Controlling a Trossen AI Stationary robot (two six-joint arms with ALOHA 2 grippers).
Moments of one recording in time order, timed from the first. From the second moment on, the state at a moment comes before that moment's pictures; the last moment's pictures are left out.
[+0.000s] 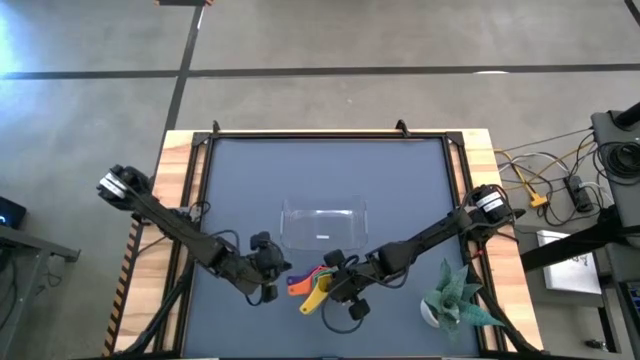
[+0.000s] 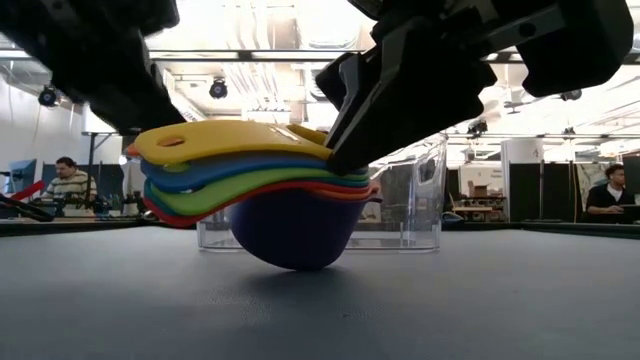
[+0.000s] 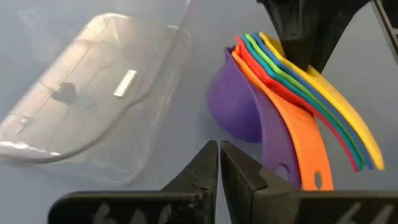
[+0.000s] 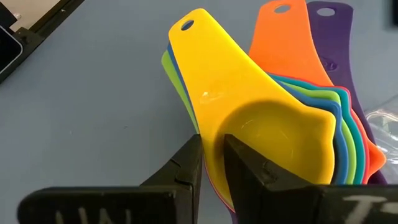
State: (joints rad) left arm -0.59 1.47 0.69 -0.01 -0.56 -0.64; right arm 0.41 1.91 1.21 -0.08 0.03 -0.11
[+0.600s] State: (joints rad) left arm -0.59 1.56 0.69 0.12 -0.51 -0.67; right arm 0.39 1.87 1.25 -0.09 0.03 -0.09
